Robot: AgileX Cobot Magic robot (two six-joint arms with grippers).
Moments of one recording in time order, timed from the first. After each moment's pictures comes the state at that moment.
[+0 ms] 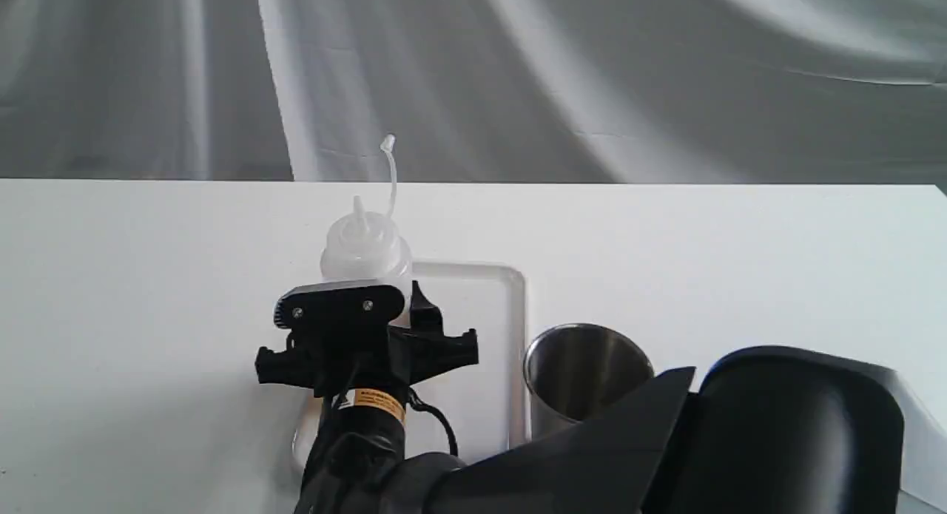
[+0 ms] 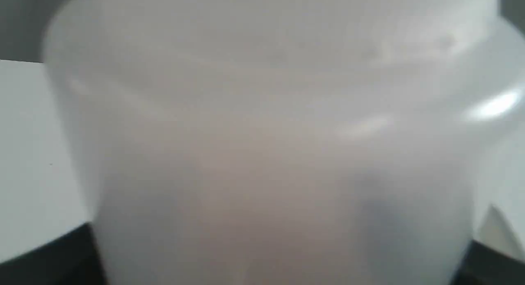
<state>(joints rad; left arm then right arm) -0.02 0.00 0.00 -0.01 0.27 0.04 0.87 2.48 -1.53 1.17 -1.07 -0.70</state>
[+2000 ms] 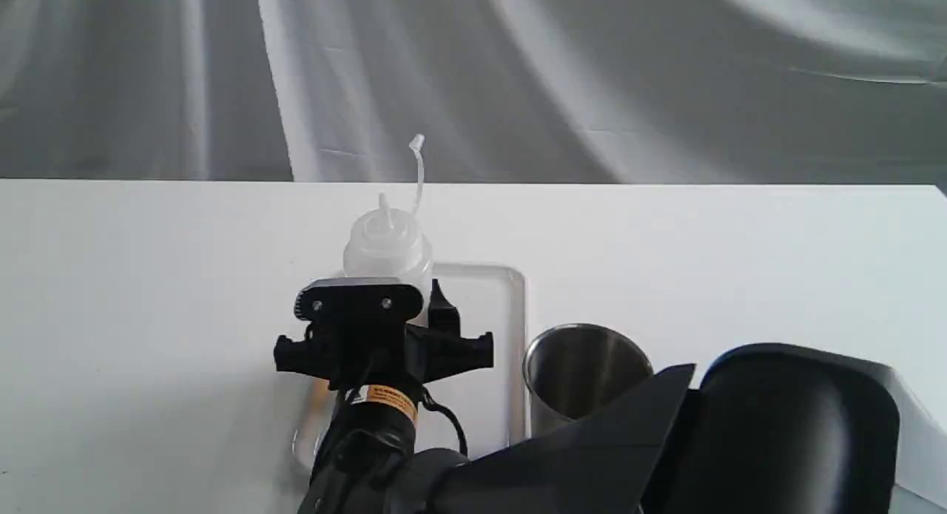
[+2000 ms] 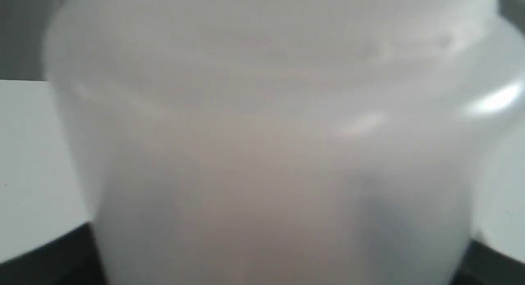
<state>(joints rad) -0.02 0.00 0.00 -0.01 0.27 0.04 0.86 2.49 -1.53 1.20 -1.11 -0.69</state>
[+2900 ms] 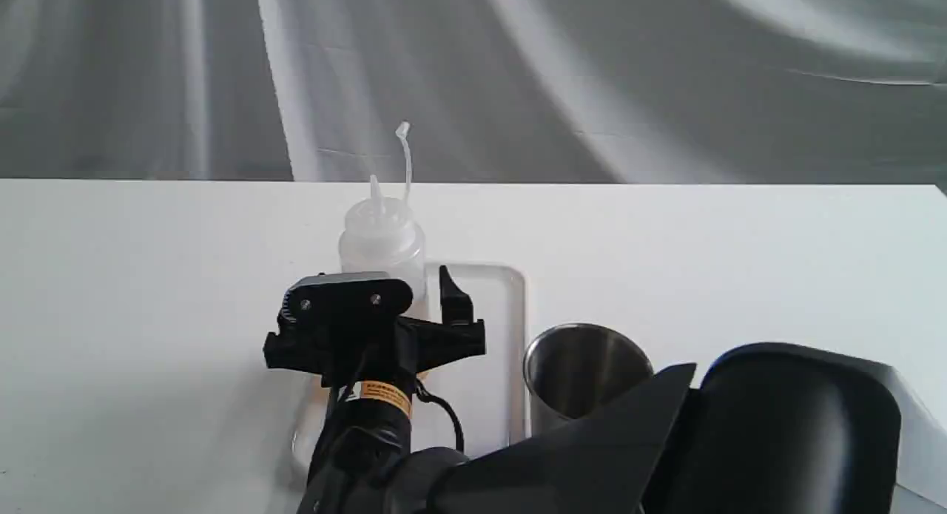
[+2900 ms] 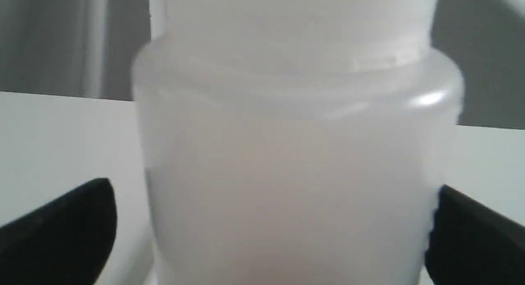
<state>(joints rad) -0.02 0.00 0.00 -0.01 0.27 0.04 0.86 2.49 -1.53 1.14 -1.12 -0.69</state>
